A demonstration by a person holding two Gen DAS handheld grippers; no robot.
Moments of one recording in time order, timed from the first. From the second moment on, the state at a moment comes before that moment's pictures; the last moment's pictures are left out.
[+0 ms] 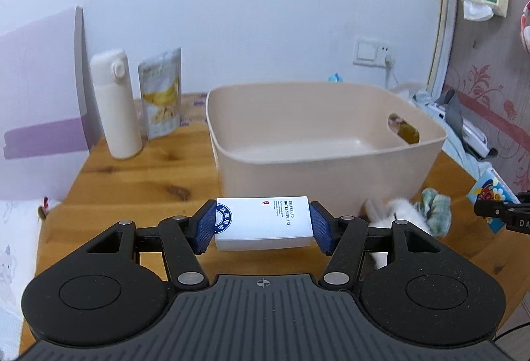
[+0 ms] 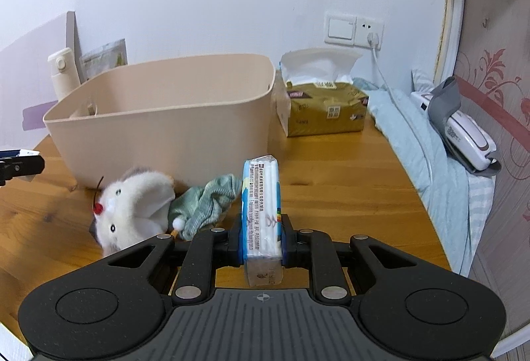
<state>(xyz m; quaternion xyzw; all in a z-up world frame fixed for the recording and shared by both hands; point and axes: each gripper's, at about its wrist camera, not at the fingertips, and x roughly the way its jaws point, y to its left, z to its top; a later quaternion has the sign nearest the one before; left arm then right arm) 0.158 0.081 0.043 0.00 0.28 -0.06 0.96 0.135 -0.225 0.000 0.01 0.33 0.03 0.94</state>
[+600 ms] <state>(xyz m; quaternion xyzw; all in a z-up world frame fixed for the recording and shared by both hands) 0.188 0.067 0.093 0.02 0.21 -0.07 0.97 0.155 -0.232 0.044 0.01 0.27 0.03 0.96</state>
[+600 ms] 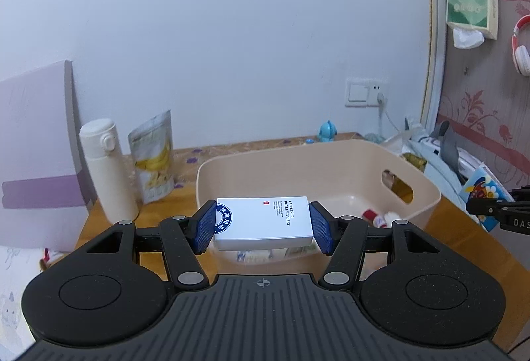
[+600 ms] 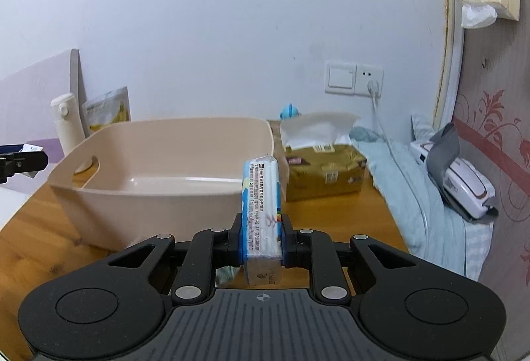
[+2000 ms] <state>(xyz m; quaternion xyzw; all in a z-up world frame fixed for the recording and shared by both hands) 0.326 0.056 0.046 0.03 0.32 -0.10 0.94 0.285 -0.196 0.029 -0.05 0.30 0.08 0.95</state>
